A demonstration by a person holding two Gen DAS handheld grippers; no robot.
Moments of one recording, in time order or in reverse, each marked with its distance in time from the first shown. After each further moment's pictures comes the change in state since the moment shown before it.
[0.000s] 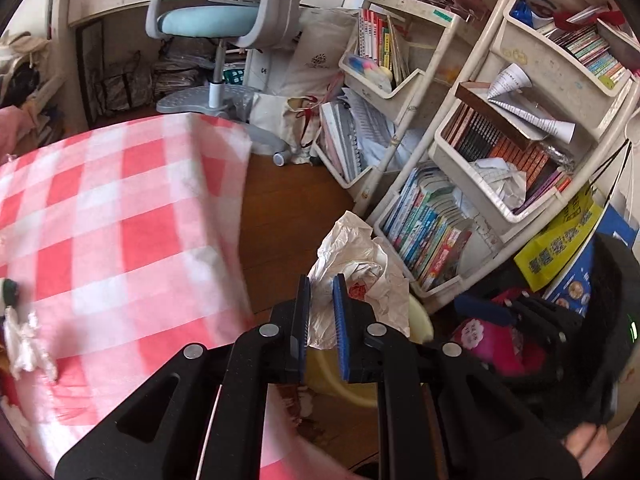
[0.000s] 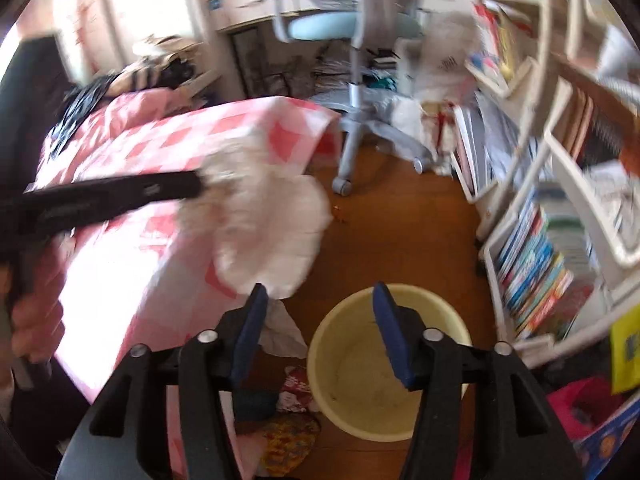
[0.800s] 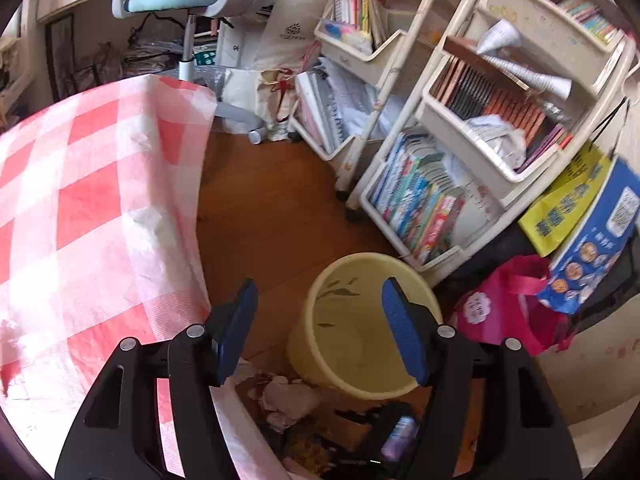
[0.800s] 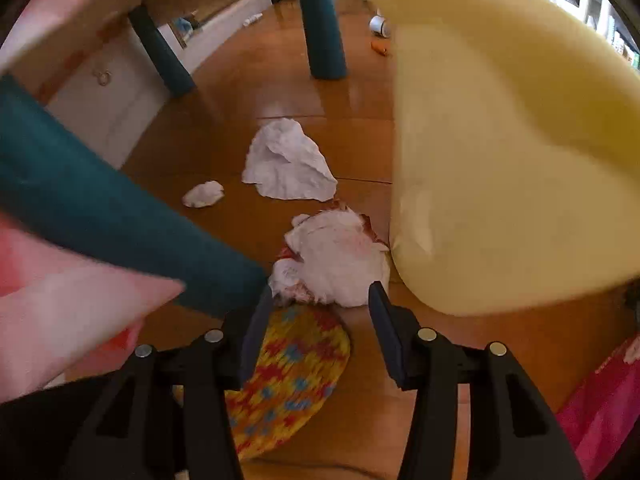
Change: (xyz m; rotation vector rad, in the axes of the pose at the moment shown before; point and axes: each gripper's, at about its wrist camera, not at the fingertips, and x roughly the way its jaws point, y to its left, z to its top) left arm 0.051 0.011 -0.028 0.054 0.062 -0.092; right arm 0.212 0.034 -0.239 -0.019 0.257 0.088
